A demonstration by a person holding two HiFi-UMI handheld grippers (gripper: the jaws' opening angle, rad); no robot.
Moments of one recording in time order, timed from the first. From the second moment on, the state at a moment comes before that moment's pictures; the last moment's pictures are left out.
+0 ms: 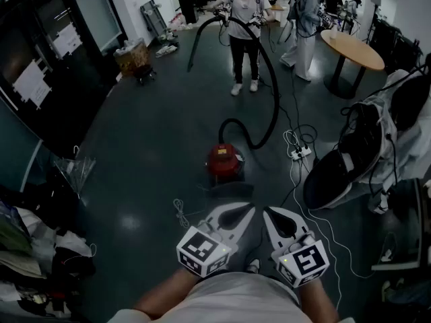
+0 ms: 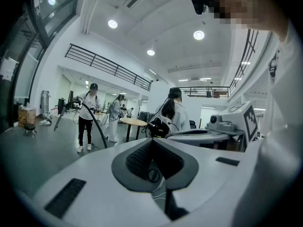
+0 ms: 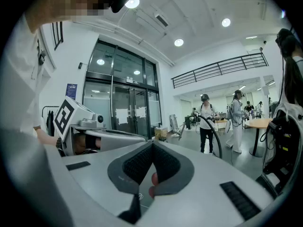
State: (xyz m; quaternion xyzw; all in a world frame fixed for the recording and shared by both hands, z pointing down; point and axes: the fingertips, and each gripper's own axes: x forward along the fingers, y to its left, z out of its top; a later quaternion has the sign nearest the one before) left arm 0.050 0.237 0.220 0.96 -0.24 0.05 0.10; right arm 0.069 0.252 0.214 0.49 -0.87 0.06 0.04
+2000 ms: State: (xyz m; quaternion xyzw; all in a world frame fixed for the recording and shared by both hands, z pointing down) left arm -0.025 0.063 0.287 0.94 -0.33 0.07 0.10; right arm 0.033 0.086 0.284 0.43 -0.89 0.11 0.06
